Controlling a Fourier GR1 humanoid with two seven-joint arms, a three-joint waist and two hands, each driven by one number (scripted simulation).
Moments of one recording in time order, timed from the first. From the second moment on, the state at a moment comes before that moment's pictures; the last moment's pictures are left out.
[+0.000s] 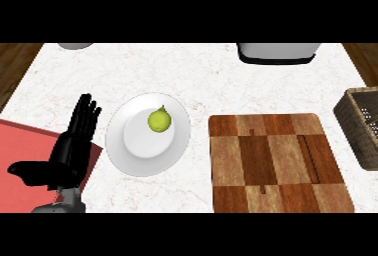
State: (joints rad) left arm -0.02 0.05 0.00 -1.68 0.02 0.10 0.03; right arm -0.11 -0.72 -0.61 -1.25 0.48 0.34 -0.33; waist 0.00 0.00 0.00
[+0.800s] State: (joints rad) left arm -0.01 0.04 0.00 -1.70 0.01 0.10 0.04; right arm -0.19 -0.76 -0.75 -1.17 0.32 0.32 -0.40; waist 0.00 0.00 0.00
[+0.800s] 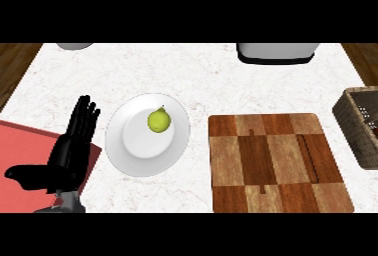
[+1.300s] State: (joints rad) left arm -0.01 0.05 0.02 -1.69 0.02 0.09 0.02; right arm -0.23 -0.90 -0.90 -1.02 0.22 0.33 -0.34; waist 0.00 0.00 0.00
